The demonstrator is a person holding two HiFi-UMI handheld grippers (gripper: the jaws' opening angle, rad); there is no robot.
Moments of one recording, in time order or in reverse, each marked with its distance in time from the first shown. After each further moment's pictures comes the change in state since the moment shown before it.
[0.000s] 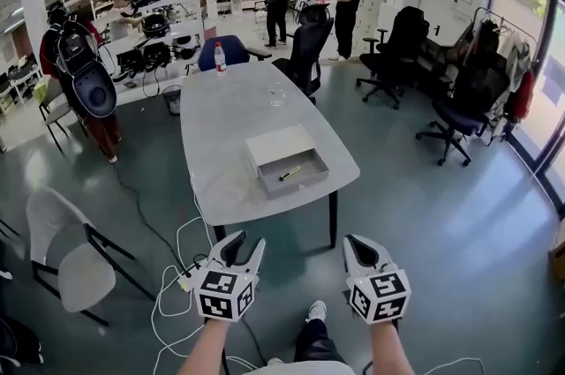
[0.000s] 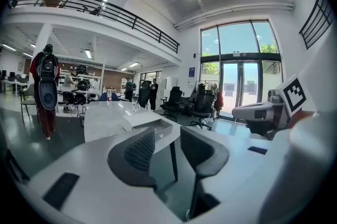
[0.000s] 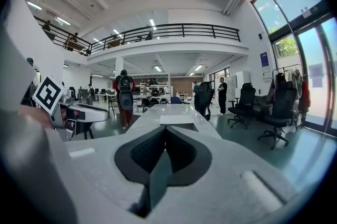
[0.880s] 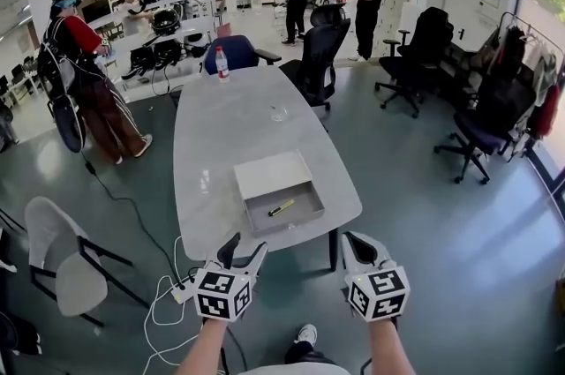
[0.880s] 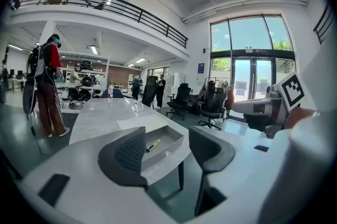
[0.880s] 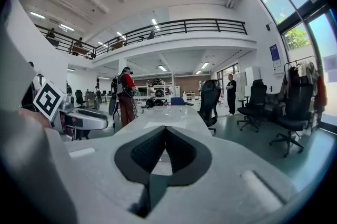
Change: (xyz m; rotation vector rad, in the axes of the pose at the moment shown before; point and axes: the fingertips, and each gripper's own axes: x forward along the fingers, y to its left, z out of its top) left arm 0.161 0.025 0.036 -0.042 0.041 0.082; right arm 0.139 -0.122 0.042 0.002 0.004 0.101
